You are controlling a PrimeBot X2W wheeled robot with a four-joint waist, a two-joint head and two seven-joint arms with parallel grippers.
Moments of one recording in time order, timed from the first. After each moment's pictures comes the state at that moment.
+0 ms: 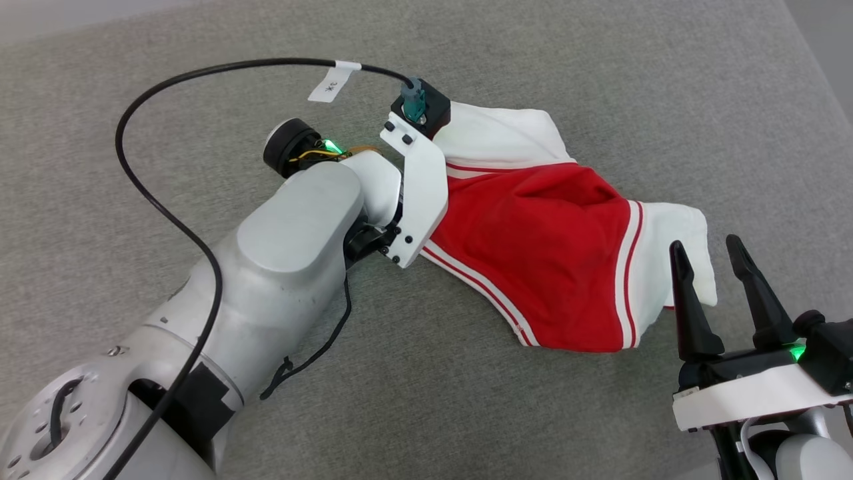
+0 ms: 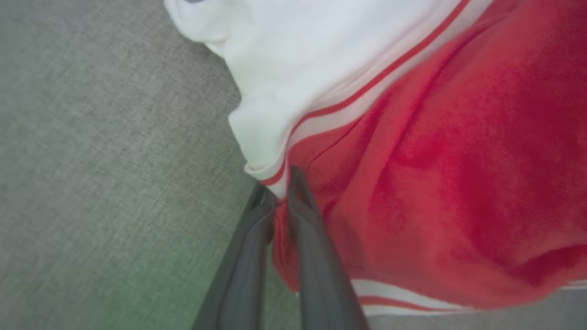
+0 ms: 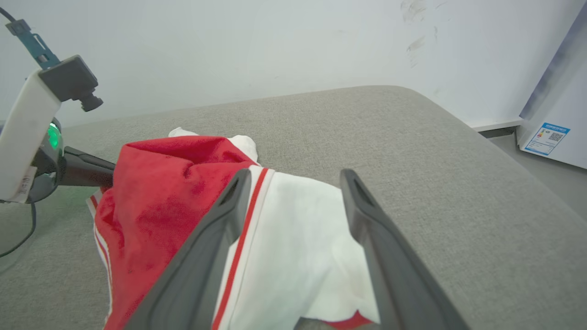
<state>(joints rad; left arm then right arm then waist) -1.16 0.16 -1.06 0.88 -0.78 -0.13 0.53 -0.06 -0.05 0.00 -0.11 0.21 0.13 -0.11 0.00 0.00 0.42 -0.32</state>
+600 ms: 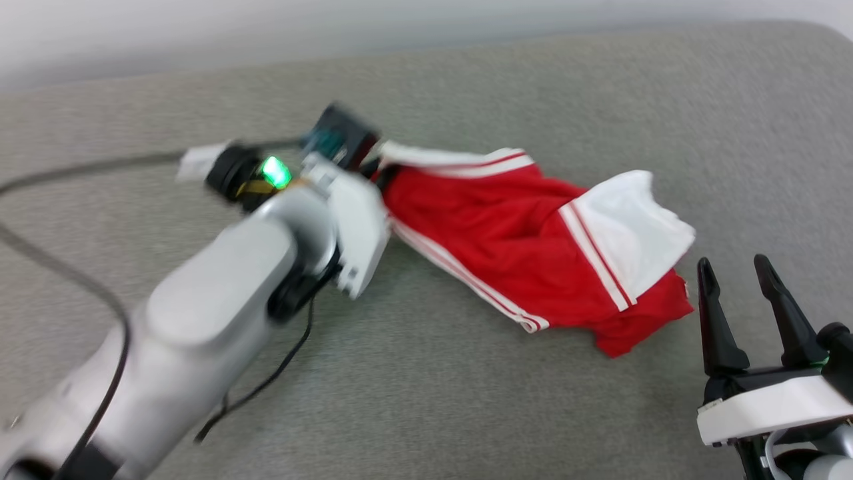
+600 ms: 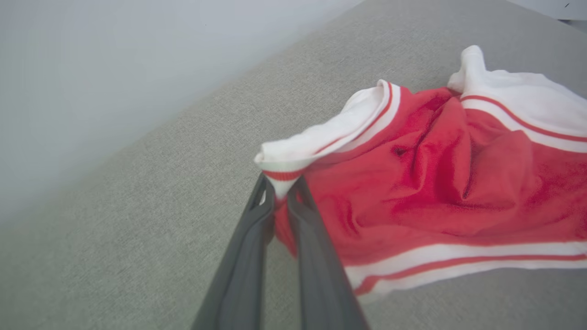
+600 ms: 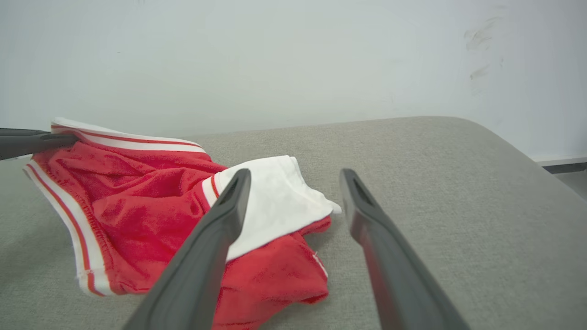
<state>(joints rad) -0.99 0.41 -1.02 0.49 -0.77 -0.01 0.19 -0.01 -0.05 -0.07 -0.16 0.18 0.13 -0.03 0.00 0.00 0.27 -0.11</state>
